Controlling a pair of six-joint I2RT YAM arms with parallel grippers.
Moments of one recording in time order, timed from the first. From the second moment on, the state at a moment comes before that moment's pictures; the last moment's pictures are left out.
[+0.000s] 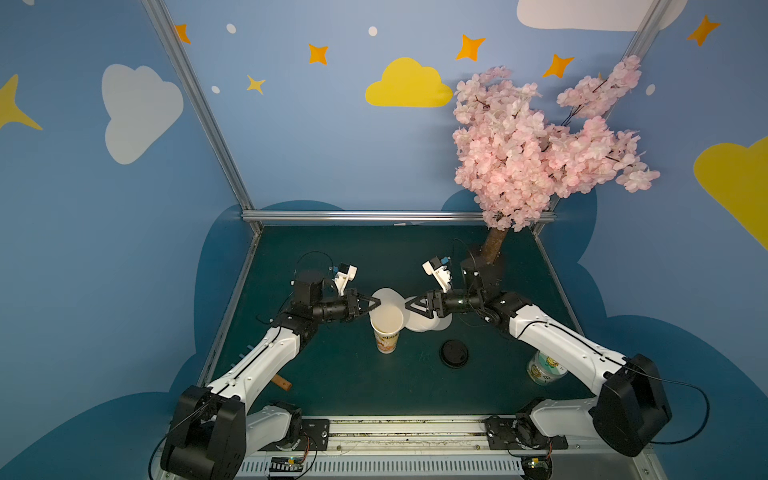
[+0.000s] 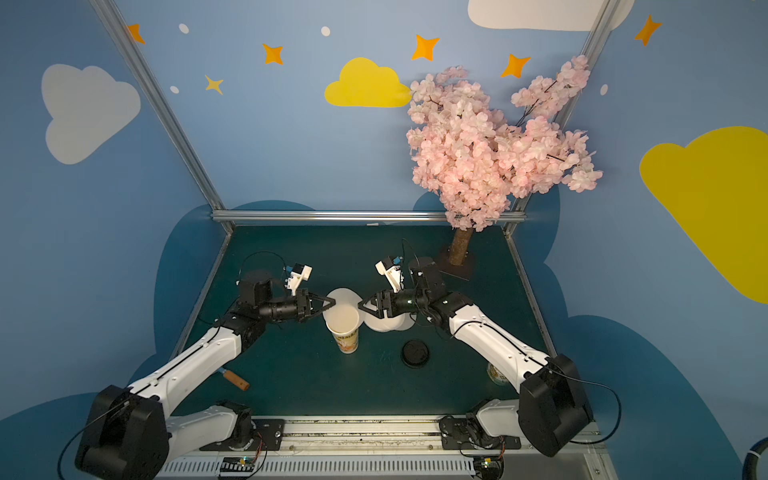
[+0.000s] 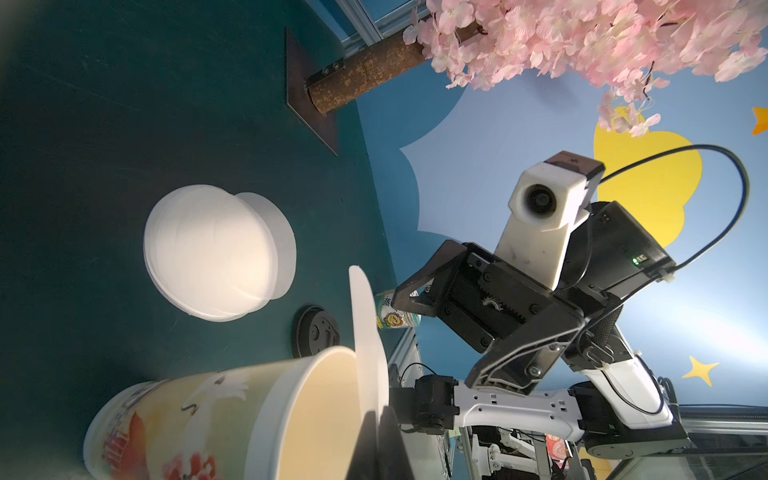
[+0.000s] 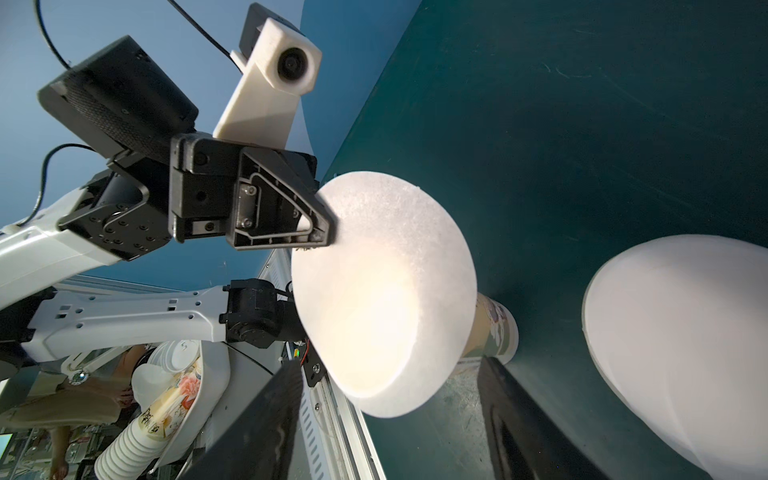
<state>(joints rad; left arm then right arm) -0.27 1.18 0.66 0.08 0.93 -0.87 0.62 1.34 0.95 -0.22 -0.72 0.42</state>
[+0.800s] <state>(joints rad) -0.25 1.16 0.63 -0.01 0.90 -0.80 0.68 1.39 1.02 -0.34 -0.54 0.36</state>
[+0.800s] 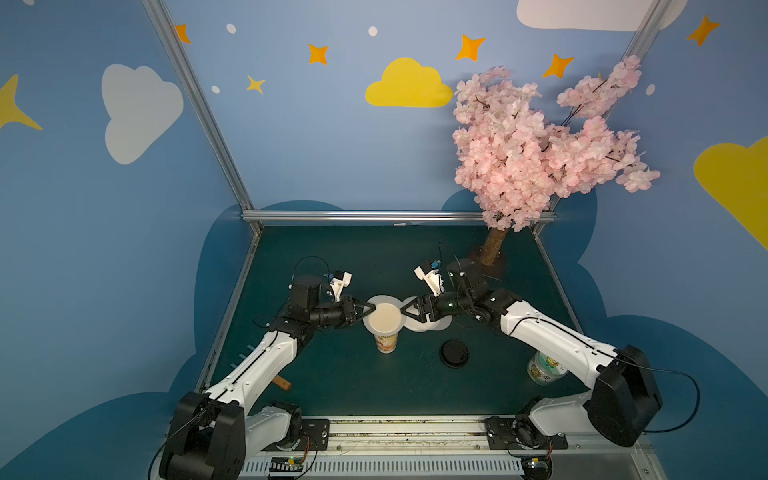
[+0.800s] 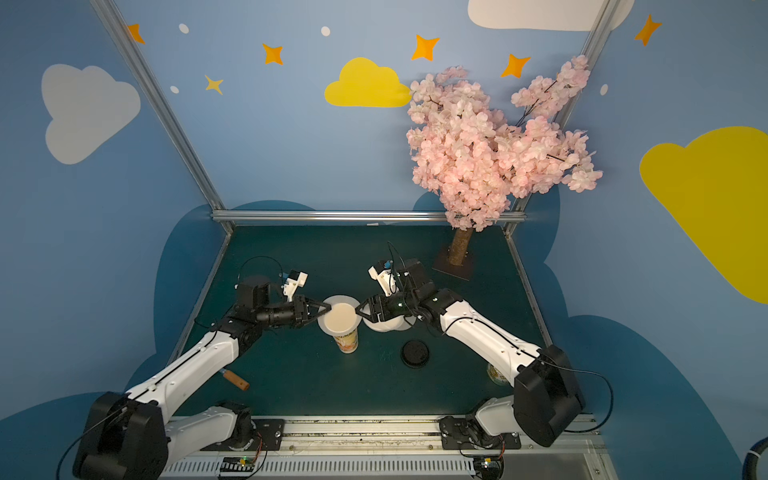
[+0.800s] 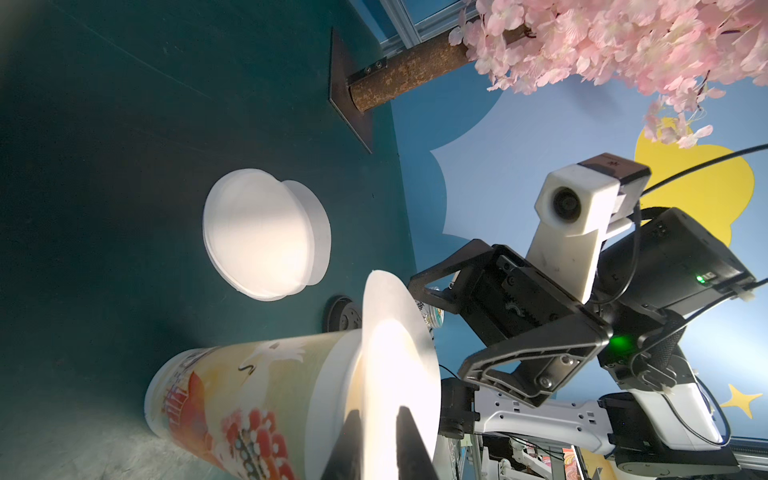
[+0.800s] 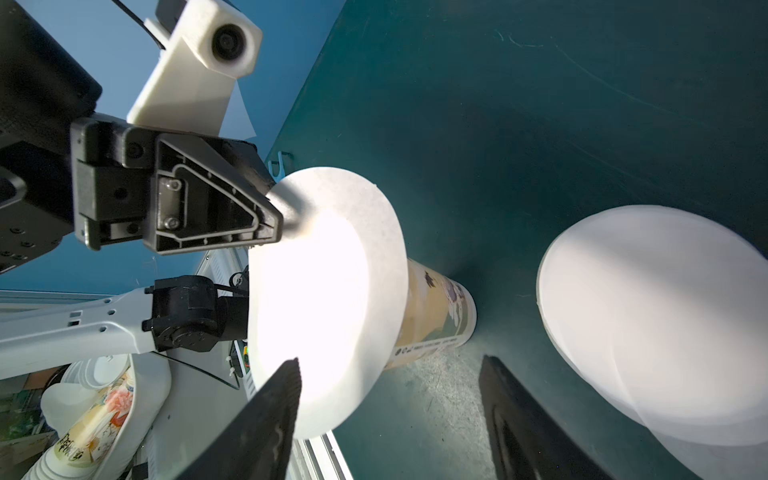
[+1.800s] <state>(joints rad) -0.25 1.11 0.63 -0.01 0.90 -0.79 0.70 1.39 1.02 -0.35 -0.52 0.36</state>
